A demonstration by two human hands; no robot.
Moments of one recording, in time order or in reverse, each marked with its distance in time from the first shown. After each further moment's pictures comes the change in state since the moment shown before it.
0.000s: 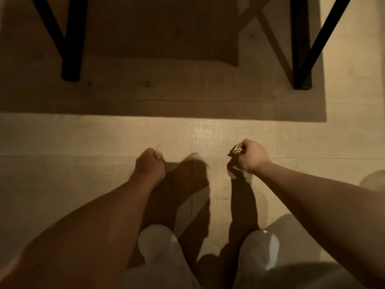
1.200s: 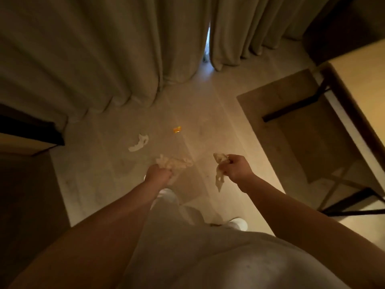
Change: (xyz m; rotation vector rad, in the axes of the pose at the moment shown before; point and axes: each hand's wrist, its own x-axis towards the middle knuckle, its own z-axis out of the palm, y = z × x) left_hand -0.648 -0.261 -0.425 -1.335 0.209 -0.916; right_hand -0.711 -0.325 -0.053 -0.252 -0.655 -0.540
